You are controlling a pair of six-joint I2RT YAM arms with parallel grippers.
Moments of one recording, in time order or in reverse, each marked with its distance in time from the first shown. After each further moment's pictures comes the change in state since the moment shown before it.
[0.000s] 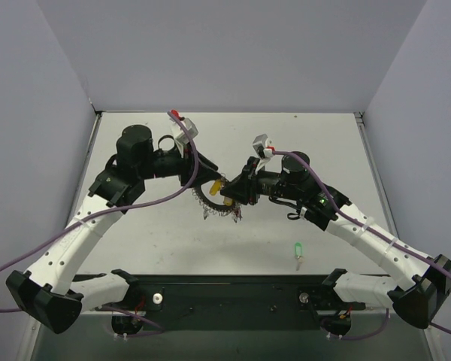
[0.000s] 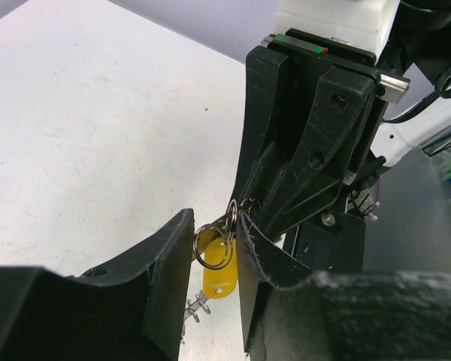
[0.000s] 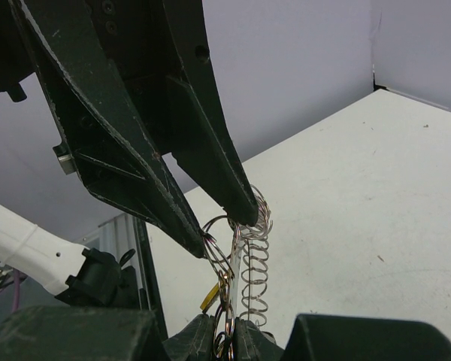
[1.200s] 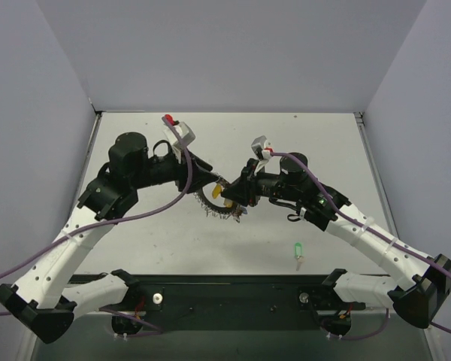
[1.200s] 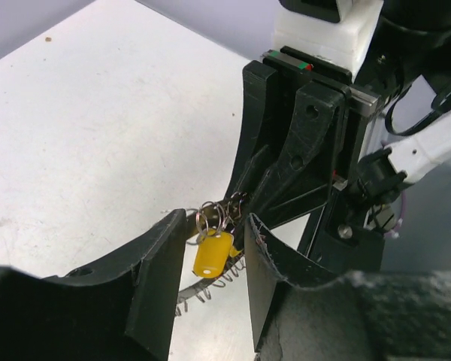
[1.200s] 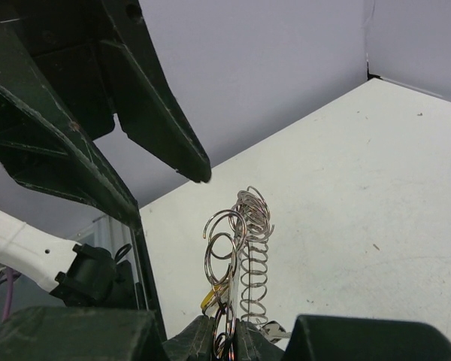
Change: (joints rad) left arm -0.070 -0.058 0.045 -0.120 -0.180 0.040; right arm 0.005 0.000 0.000 -0.036 0.021 -0.005
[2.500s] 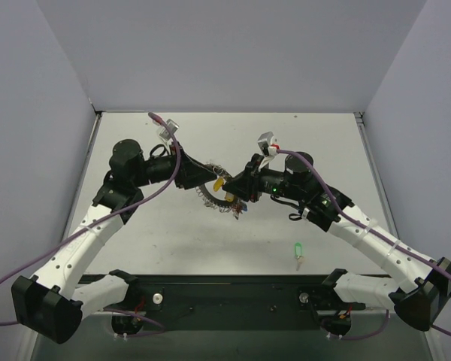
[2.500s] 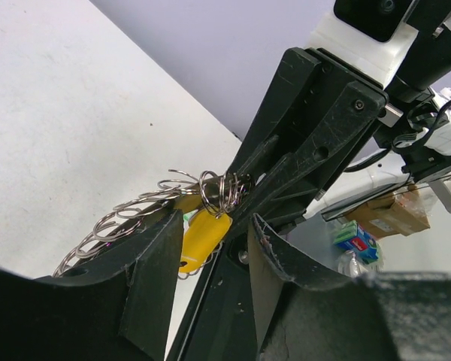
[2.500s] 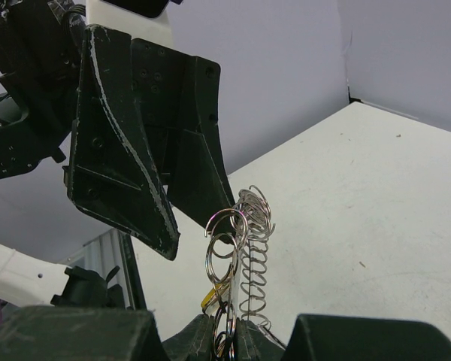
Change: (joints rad) left arm 0.170 -0.014 -0.305 0.500 0.255 -0.566; right arm -0.006 -0.020 -0.004 0.051 0.042 0.029
